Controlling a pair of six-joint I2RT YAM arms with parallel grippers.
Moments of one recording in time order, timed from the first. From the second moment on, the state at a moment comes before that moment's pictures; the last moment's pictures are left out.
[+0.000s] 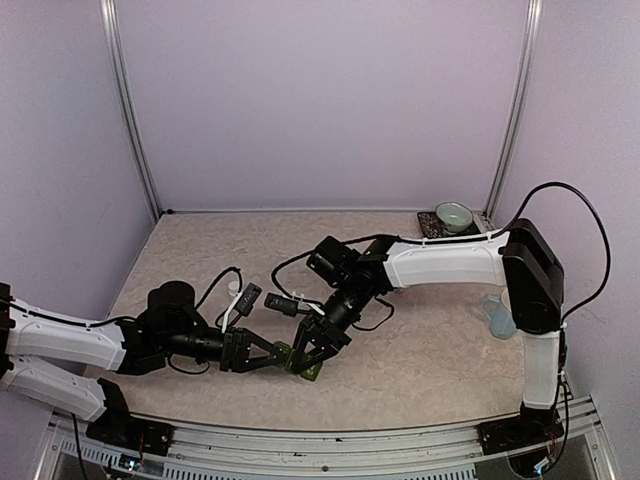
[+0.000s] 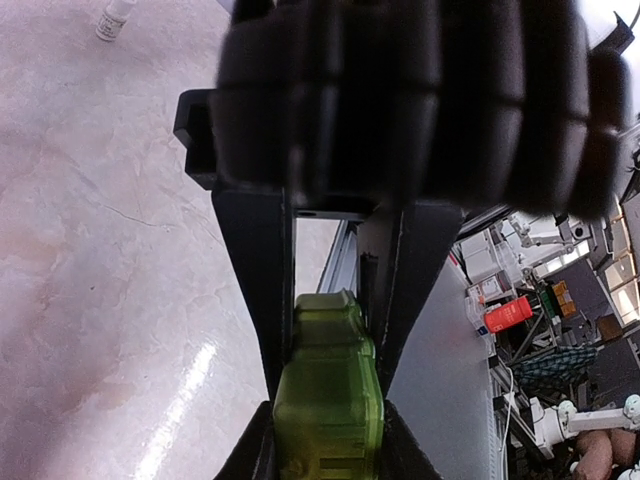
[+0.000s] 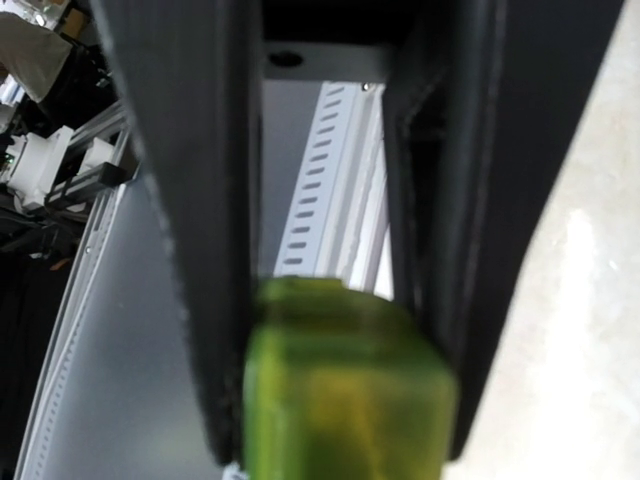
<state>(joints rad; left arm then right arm) -0.88 1.18 0.35 0.54 0.63 -0.67 0.99 2.04 1.54 -0.67 -1.09 -0.31</state>
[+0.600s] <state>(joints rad) -0.88 1.17 0.35 0.53 0.61 -0.69 0.98 2.01 1.50 -0.63 -1.10 -0.29</state>
